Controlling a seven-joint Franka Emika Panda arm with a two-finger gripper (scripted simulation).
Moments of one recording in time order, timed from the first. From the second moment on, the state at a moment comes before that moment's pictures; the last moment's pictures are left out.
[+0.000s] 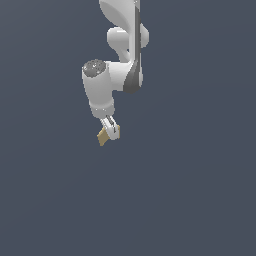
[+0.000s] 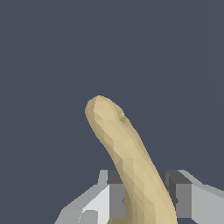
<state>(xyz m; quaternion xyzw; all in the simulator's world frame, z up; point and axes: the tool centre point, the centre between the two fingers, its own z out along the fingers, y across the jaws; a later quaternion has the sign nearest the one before) -0.065 -0.096 0.139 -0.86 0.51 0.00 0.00</state>
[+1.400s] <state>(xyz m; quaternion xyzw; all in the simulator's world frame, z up) -0.131 -0.218 0.360 -0.86 0.51 0.00 0.00</state>
